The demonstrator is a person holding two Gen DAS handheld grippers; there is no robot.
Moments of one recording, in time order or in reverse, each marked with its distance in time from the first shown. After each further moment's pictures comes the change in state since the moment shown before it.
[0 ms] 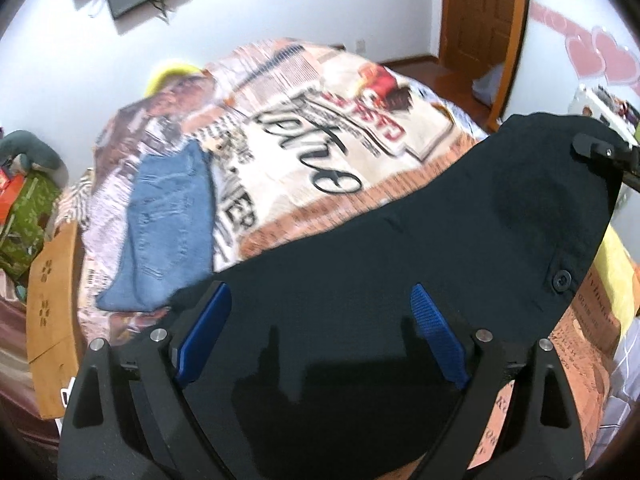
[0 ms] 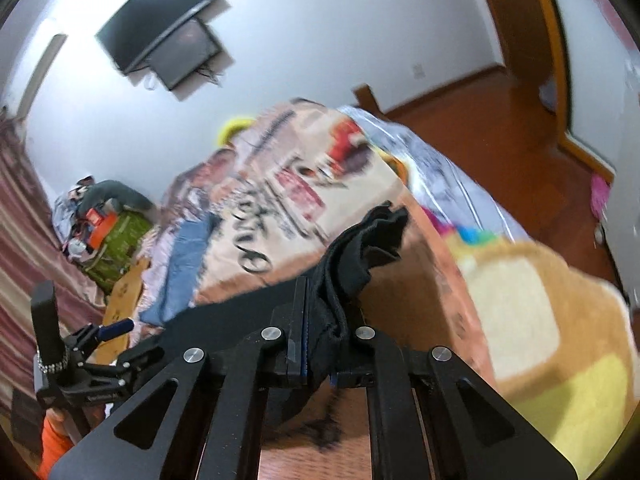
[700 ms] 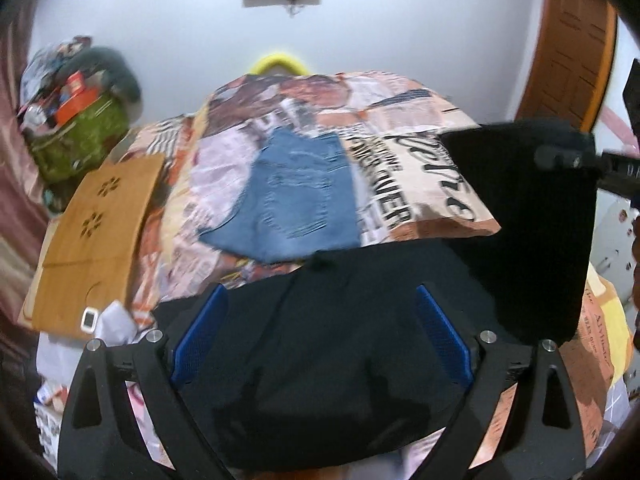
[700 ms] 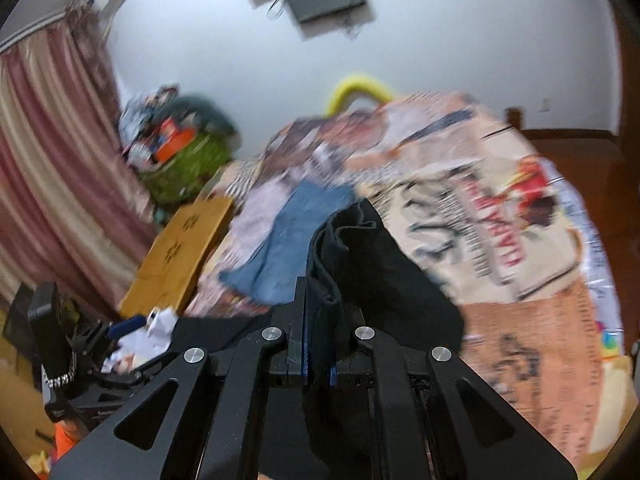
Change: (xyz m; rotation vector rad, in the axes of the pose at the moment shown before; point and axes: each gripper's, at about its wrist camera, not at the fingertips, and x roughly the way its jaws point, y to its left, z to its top) left arm -0.067 0.156 -0.082 -0.341 -0.090 0.112; right arm 0.095 0.204 0.002 -0.345 0.195 0.205
